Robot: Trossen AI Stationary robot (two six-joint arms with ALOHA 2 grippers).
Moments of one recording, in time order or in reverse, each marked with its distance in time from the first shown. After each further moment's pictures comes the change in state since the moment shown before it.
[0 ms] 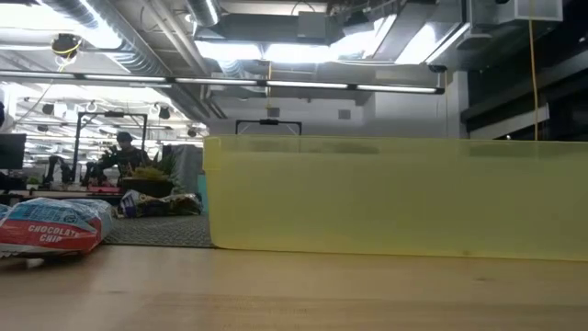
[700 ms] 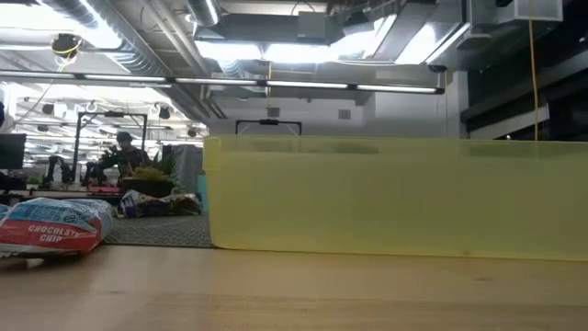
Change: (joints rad) left arm 0.000 0.001 0.000 -0.046 0.000 0.000; right arm 0.000 -0.001 0.000 -0.035 0.000 -0.001
